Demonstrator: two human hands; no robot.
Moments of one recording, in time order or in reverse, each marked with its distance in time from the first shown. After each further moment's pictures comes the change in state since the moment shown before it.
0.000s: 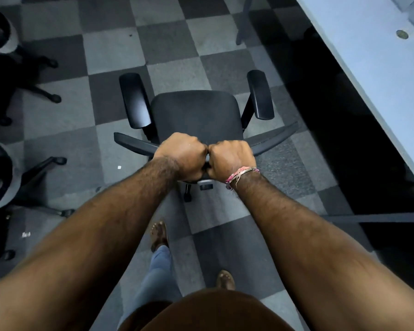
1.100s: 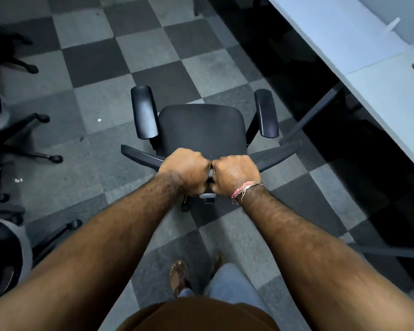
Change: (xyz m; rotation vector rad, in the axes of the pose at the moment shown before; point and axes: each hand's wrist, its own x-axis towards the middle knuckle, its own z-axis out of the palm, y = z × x) left_hand -0.395 0.431 0.021 0.022 0.001 0.151; right_hand -0.587 -0.110 0.084 -0.014 0.016 0.045
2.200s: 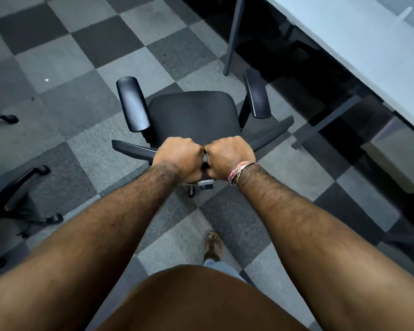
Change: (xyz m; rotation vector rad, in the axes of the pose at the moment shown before) left_hand -0.291 0.479 0.005 0.024 0.020 0.041; right_hand -0.560 -0.063 0.070 -0.026 -0.062 0.109
